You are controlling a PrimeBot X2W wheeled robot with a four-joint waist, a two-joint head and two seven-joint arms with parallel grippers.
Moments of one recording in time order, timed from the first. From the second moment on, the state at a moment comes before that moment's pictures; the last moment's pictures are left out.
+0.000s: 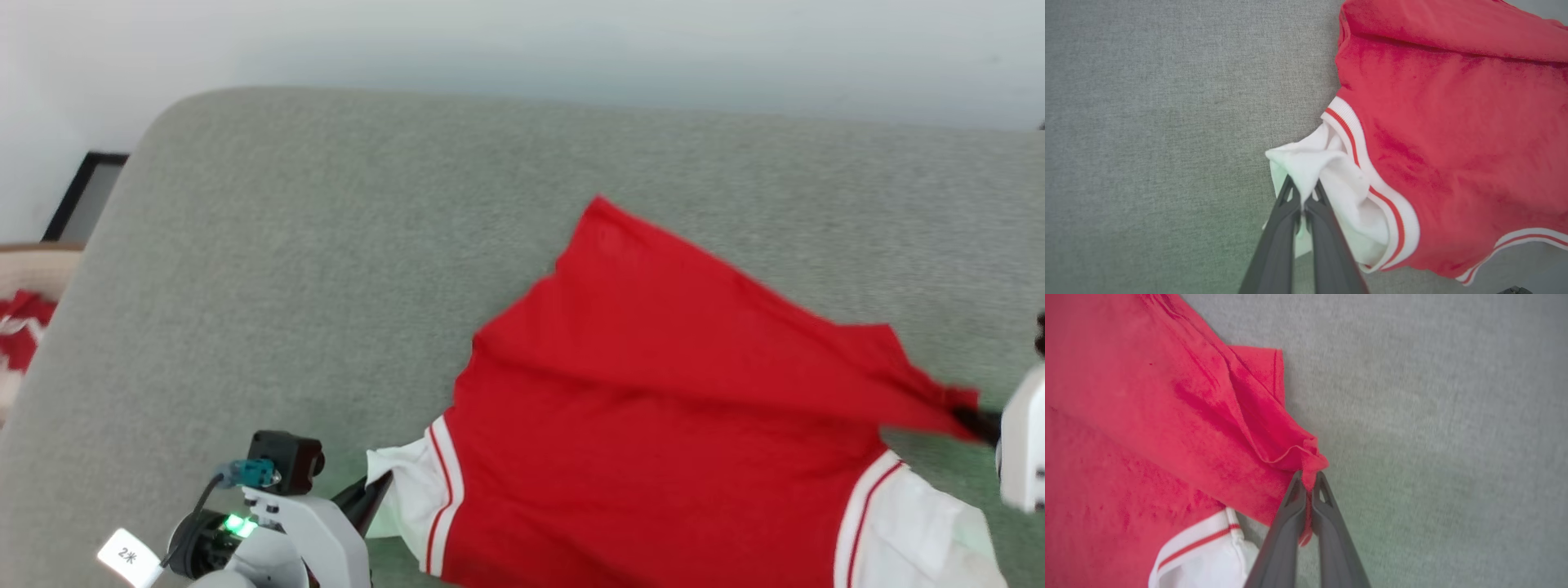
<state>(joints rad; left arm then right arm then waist) -0.30 0.67 -0.77 0.11 -0.94 0.15 0.10 -0.36 -0.62 0.21 0.28 0.72 0.13 0.73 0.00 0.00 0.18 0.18</state>
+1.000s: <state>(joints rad) -0.27 0.68 -0.78 0.08 -0.95 0.18 0.08 -0.19 -0.51 0.13 0.34 0.63 0.13 0.63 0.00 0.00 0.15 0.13</state>
